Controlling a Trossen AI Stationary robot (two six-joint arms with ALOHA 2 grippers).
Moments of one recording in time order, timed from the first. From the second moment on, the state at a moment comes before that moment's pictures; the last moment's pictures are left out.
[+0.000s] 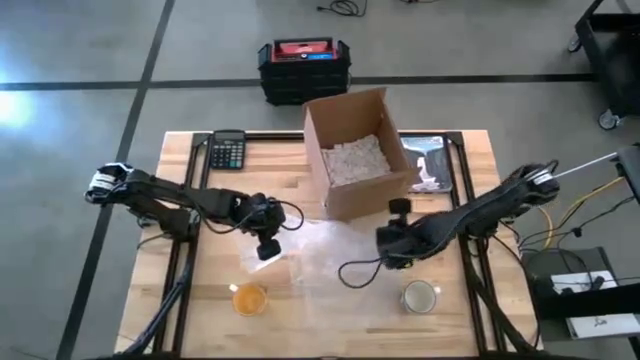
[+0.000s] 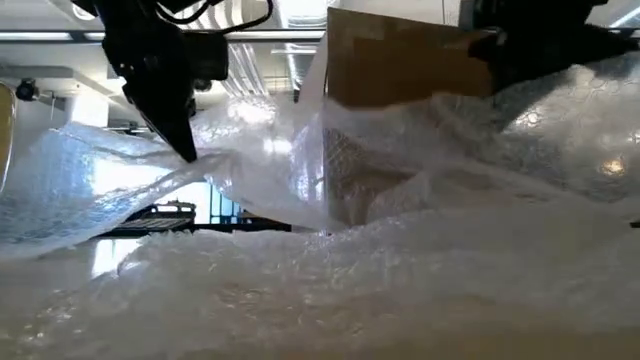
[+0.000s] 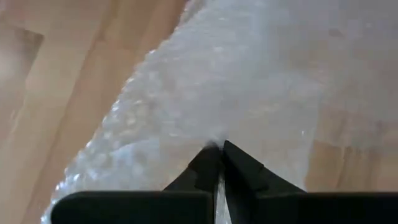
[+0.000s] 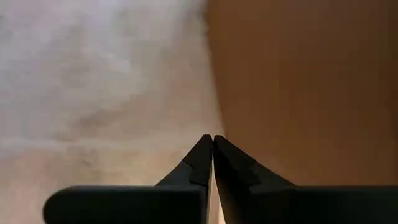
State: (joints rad) left arm -0.15 1.32 0.90 -0.67 -0.13 -0.46; right arm 0.38 1.44 1.05 -1.01 0.53 0.33
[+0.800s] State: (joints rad) left arm -0.15 1.32 0.90 -0.61 -0.12 -0.50; right arm 0.49 1.70 1.00 -0.36 0.27 0.08
